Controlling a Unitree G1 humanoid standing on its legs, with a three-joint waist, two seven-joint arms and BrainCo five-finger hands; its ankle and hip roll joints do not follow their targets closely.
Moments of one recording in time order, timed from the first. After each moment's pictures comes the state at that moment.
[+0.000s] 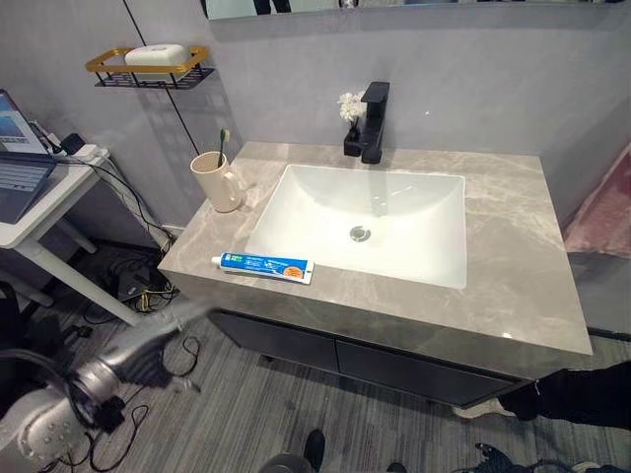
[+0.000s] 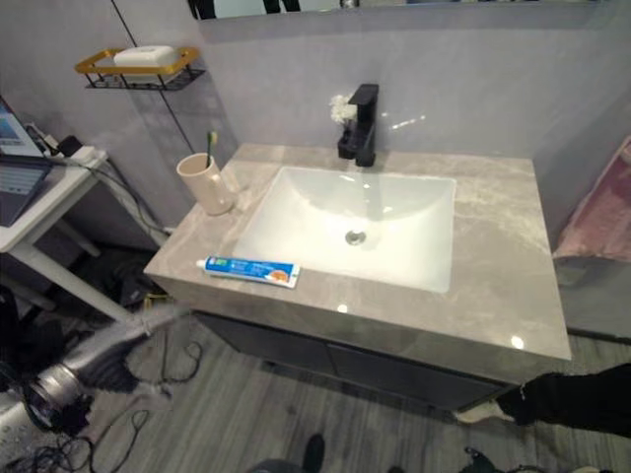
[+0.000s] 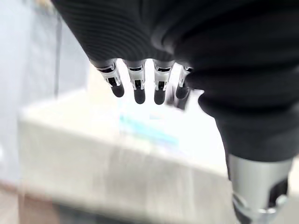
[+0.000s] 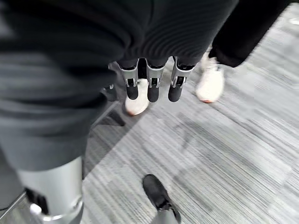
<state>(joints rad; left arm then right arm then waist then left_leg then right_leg) 0.49 1.09 0.22 -0.21 0.08 -0.40 0.07 0.02 -0.43 0.29 1.34 -0.09 -0.12 -0.06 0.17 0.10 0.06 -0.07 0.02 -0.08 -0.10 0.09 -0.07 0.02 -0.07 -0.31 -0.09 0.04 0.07</state>
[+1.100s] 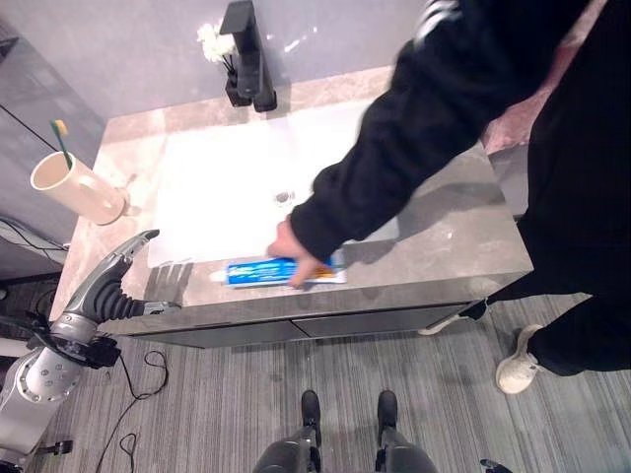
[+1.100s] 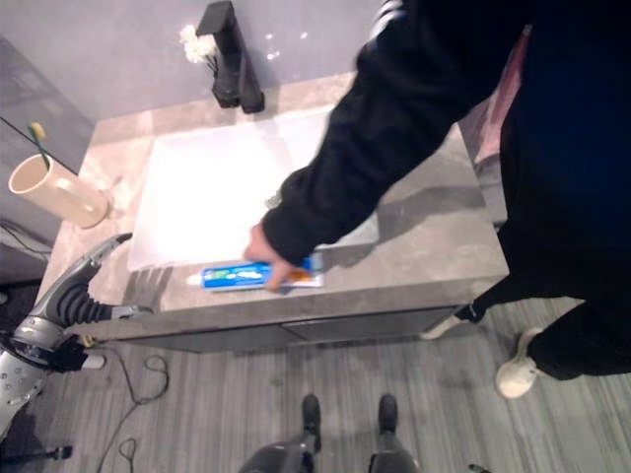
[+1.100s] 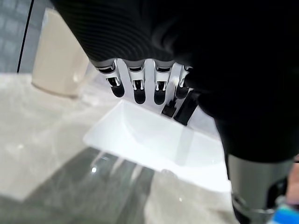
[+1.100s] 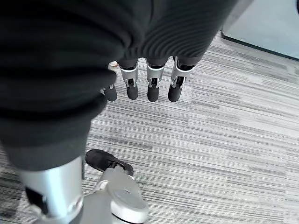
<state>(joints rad) 0.22 0.99 0.10 0.00 0.01 -0.33 0.09 0.01 -0.41 0.22 1.36 0.03 -0.08 0.00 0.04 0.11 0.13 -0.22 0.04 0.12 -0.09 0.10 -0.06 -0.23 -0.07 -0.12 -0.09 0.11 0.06</state>
